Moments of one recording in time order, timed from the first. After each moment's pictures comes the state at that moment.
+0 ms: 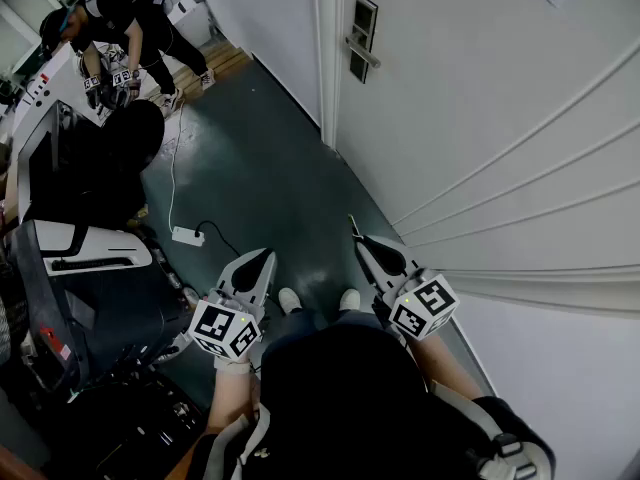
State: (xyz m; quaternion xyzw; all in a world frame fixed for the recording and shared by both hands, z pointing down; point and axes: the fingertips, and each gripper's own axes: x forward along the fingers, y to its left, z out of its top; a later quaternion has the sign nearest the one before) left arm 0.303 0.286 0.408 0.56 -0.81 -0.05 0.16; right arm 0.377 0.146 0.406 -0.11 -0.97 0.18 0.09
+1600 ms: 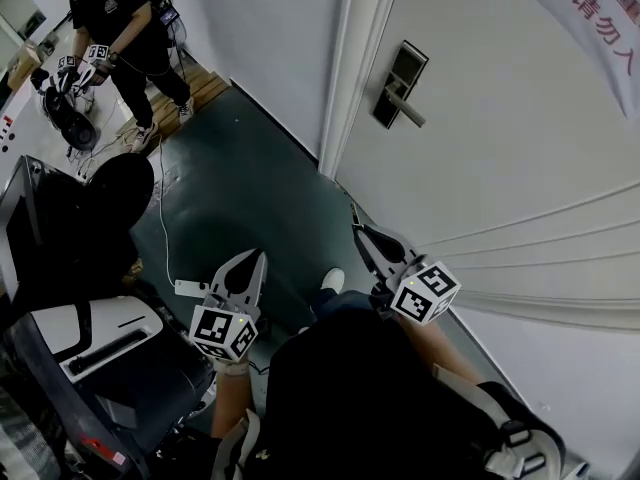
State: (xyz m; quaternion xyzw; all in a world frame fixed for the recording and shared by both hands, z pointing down) left arm 0.024 0.289 0.433 0.59 -0.79 -0.04 0.15; right arm 0.119 0.134 0.419 -0.03 -0.97 0.23 0.08
